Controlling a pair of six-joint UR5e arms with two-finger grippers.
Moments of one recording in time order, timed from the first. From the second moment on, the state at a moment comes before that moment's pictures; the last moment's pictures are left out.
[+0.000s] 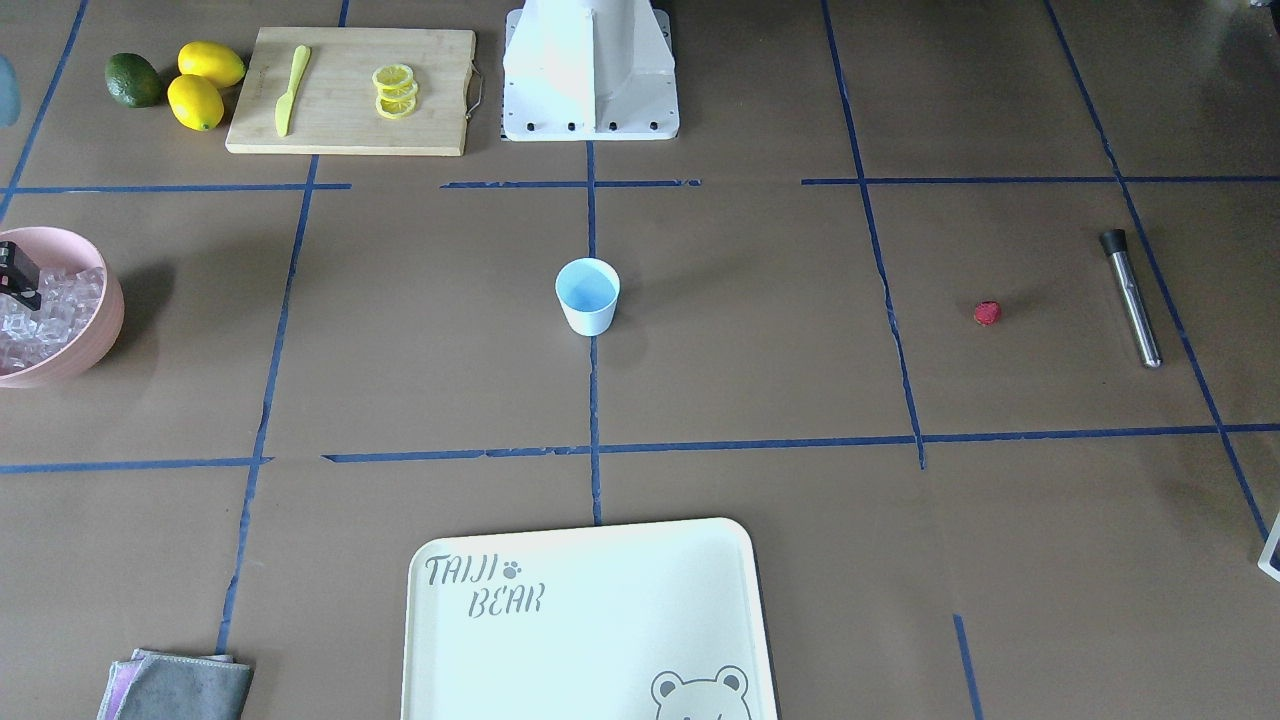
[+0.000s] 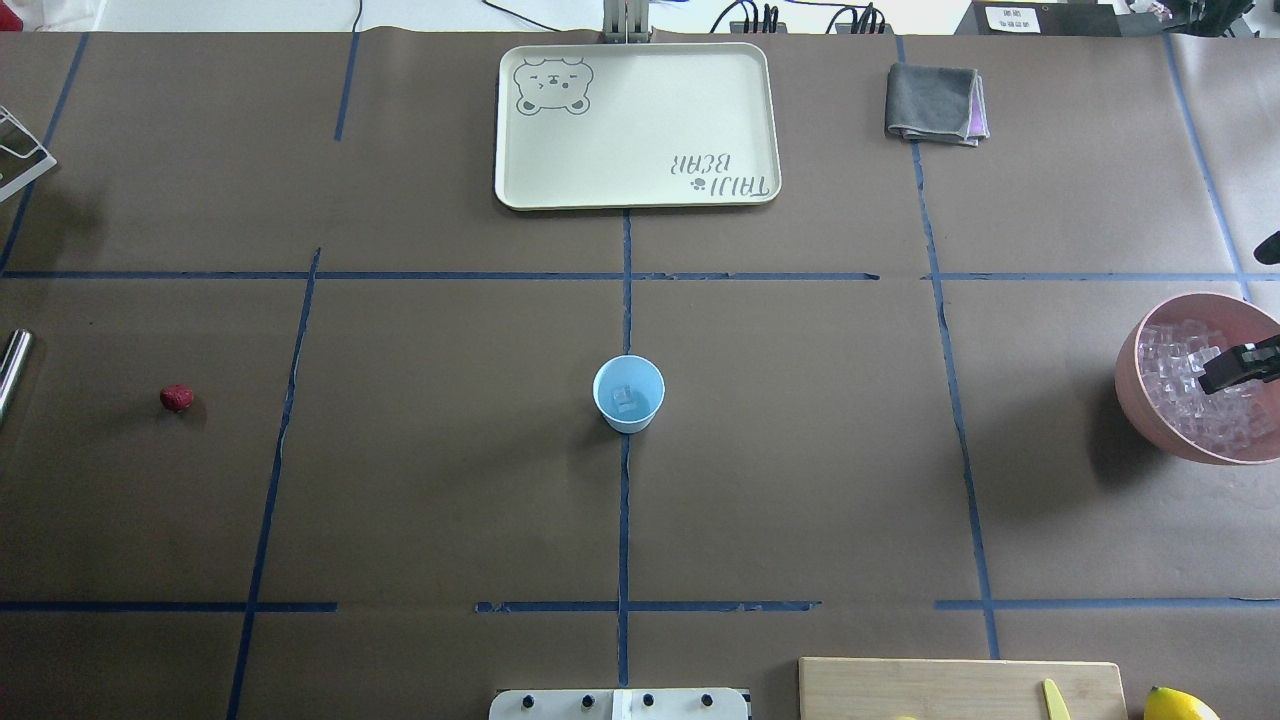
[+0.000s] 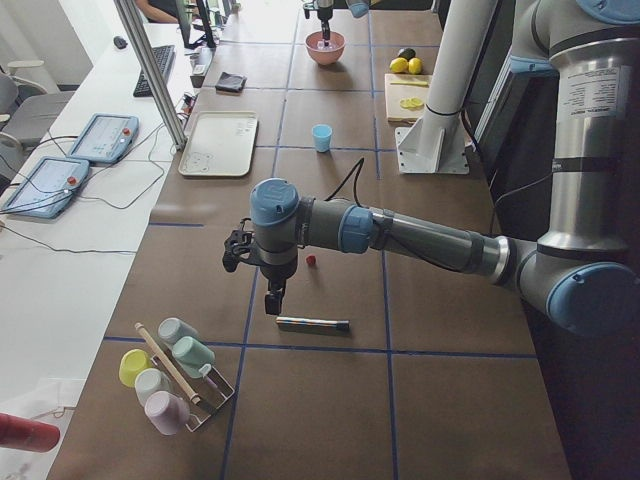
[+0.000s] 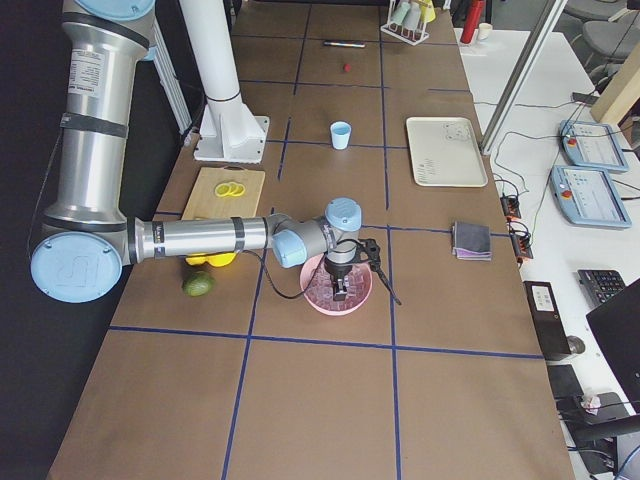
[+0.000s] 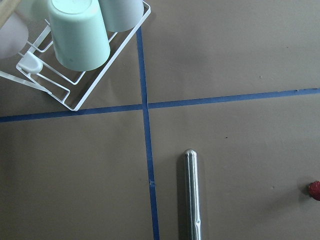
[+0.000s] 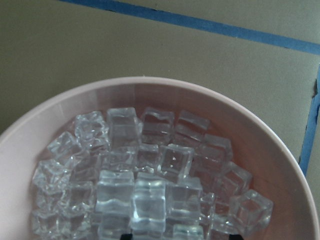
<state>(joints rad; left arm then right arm) -1.54 -1.52 -1.85 -1.48 -2.34 -0.03 1.12 -1.73 1.75 -1.25 2.20 0.39</state>
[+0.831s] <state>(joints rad) -1.54 -1.52 -1.86 -1.48 -2.34 -0.03 1.12 -1.74 1.75 -1.25 2.20 0.39</state>
